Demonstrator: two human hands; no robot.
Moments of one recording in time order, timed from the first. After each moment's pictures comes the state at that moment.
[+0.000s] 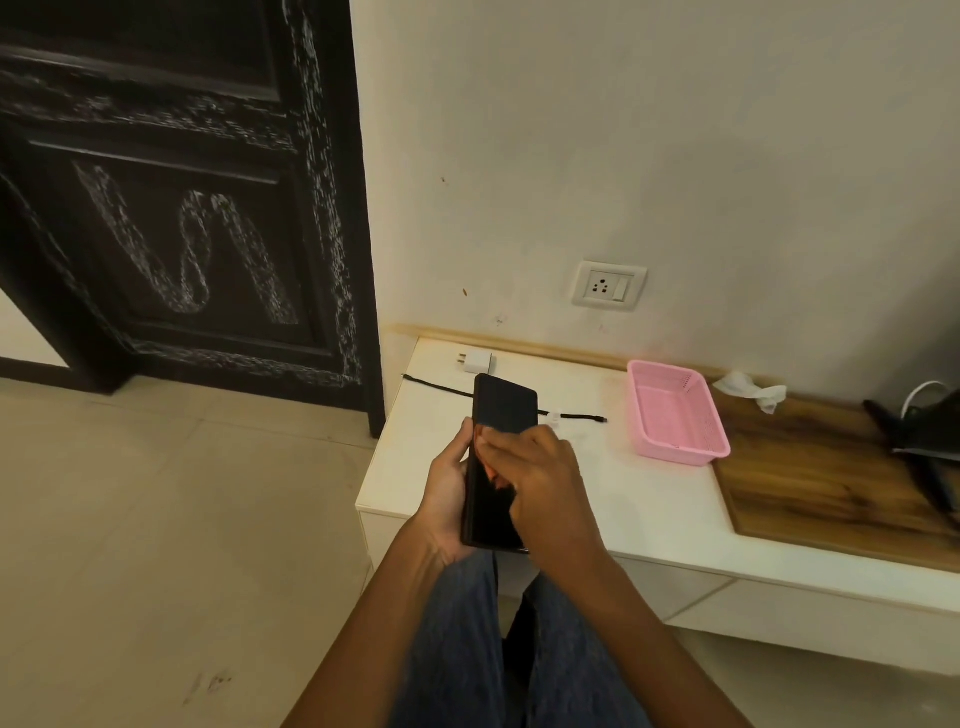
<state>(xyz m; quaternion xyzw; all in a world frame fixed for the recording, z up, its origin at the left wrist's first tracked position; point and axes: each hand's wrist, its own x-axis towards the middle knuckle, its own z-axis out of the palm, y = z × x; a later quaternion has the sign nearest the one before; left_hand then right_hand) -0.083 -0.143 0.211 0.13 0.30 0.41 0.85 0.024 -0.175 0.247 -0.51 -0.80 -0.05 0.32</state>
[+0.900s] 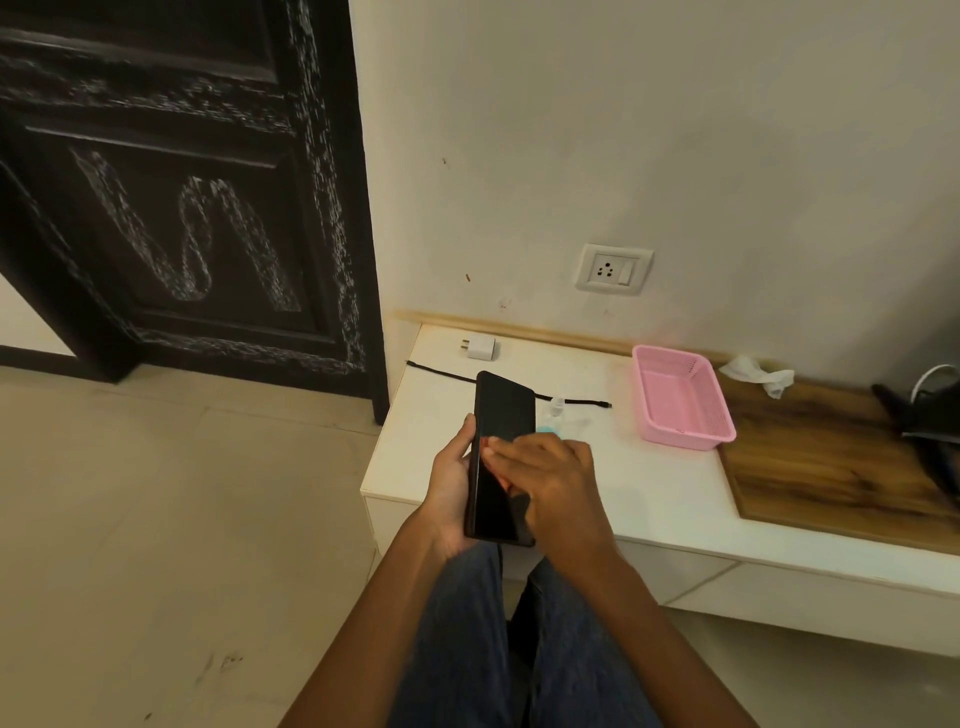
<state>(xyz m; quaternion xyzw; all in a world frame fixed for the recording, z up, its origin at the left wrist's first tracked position) -0.084 -0.146 0.199 0.13 0.34 0.40 0.84 0.039 -0.182 0.228 -0.51 -0.80 -0.02 0.30</state>
